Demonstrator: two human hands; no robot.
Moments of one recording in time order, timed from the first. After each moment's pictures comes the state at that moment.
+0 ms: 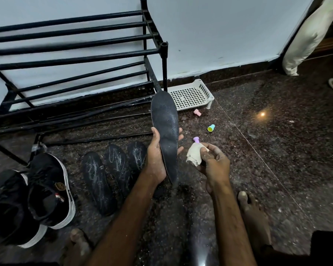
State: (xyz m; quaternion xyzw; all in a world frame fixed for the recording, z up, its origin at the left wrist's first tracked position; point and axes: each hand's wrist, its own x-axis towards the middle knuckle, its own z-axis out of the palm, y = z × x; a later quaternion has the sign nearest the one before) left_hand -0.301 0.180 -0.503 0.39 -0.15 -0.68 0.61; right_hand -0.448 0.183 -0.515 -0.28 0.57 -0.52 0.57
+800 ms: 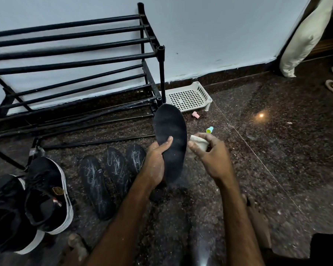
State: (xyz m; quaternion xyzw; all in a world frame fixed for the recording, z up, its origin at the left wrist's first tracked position) left_hand -0.305 0.185 -0.495 0.43 -0.23 -0.63 0.60; right_hand -0.461 0.165 -0.482 -0.59 0.54 -0.42 0.43
